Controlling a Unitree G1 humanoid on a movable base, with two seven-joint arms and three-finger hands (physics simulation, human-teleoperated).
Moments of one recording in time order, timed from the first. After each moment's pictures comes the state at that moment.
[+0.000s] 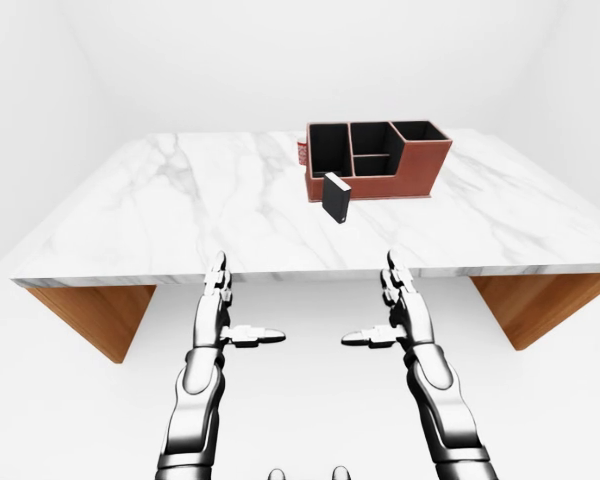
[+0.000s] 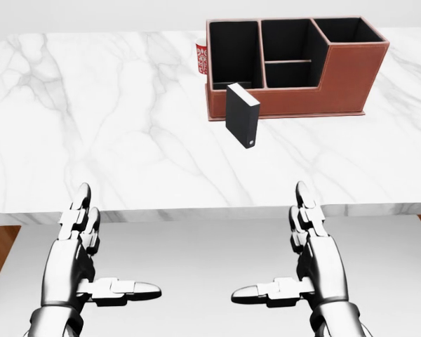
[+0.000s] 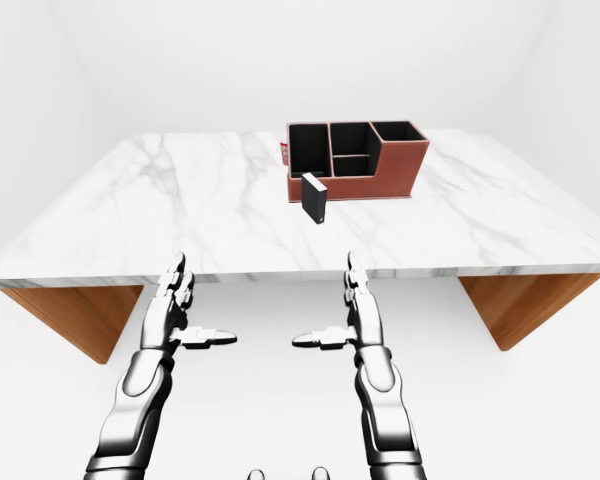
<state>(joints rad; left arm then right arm) 0.00 0.02 0.04 0.01 -0.01 0.00 -0.04 0.03 -0.01 -0.01 -0.02 0.01 0.01 0.06</state>
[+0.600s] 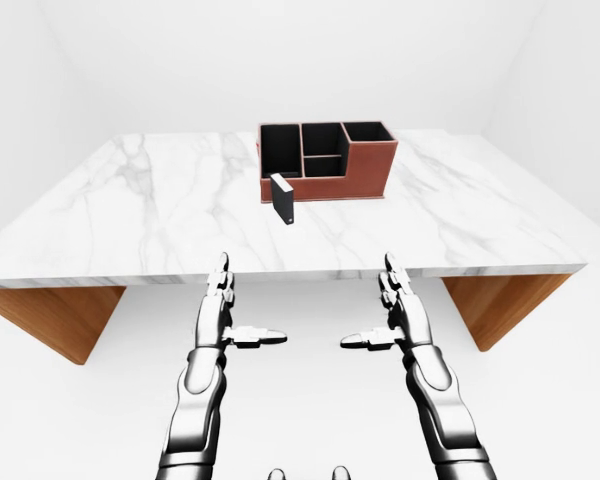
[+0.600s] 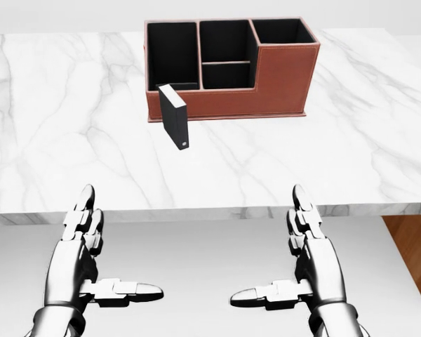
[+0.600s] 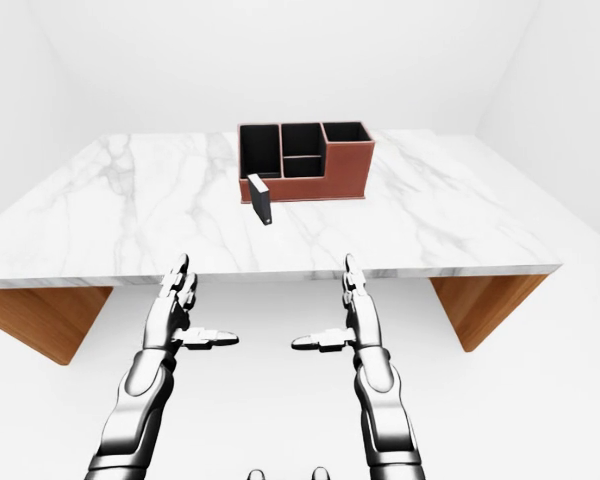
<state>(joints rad) 0.00 0.02 0.04 0.03 0.00 0.01 -0.05 0.03 -0.01 0.00 0.00 0.00 0.02 0.07</state>
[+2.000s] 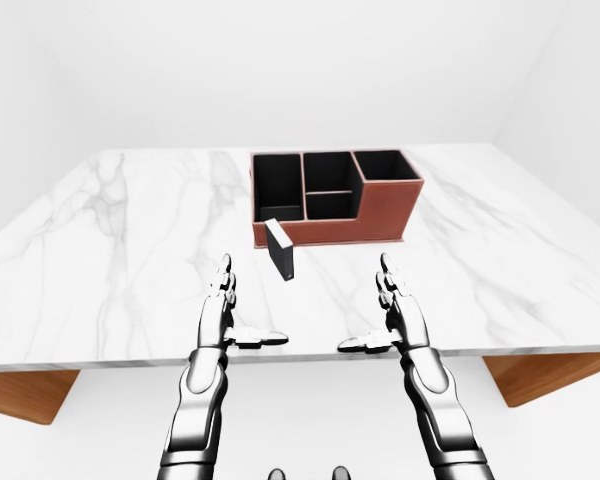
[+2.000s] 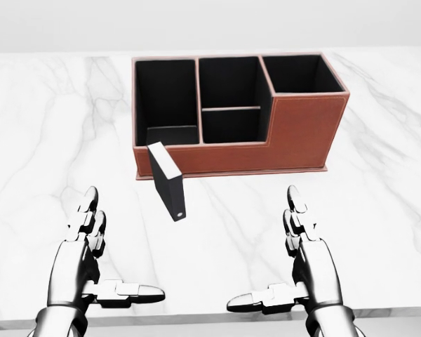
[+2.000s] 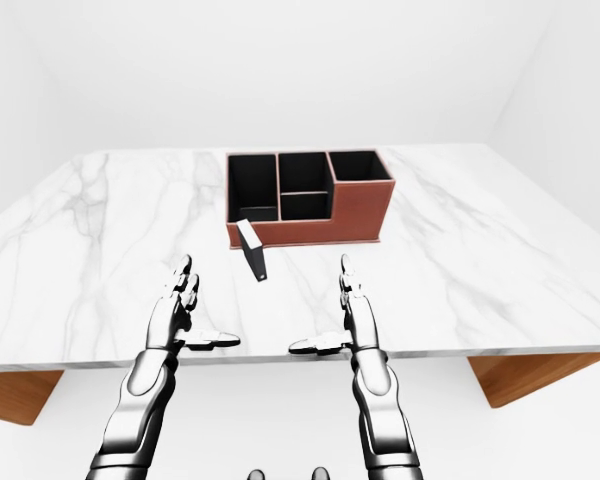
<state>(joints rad) -0.01 0.02 0.03 0.04 0.01 0.01 -0.05 0.04 -0.01 0.01 0.01 -0.04 -0.01 0.07</state>
